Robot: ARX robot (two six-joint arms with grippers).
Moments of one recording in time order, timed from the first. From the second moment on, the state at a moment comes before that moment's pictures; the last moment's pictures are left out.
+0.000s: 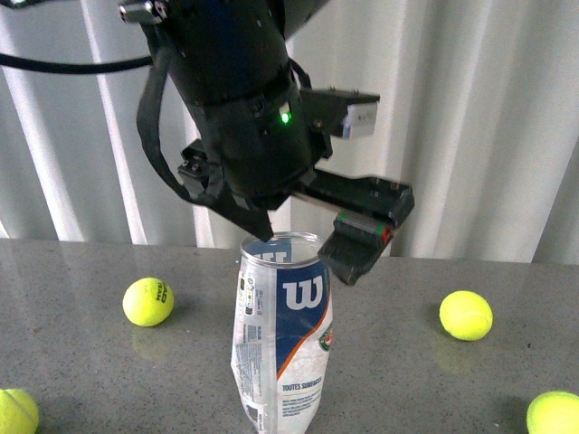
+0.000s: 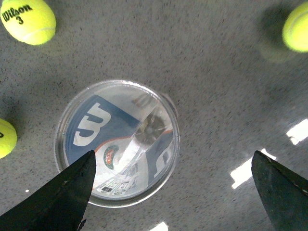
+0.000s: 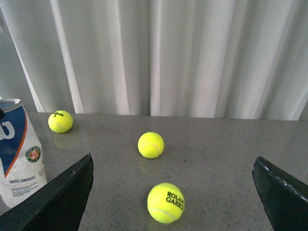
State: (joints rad) left arm -0.52 1.90 1.65 -0.74 0.06 0.17; right arm 0.00 0.00 0.00 0.00 0.00 0.00
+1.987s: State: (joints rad) left arm 0.00 0.57 0.02 0.56 0.00 -0.01; right arm 0.00 0.00 0.00 0.00 0.00 0.00
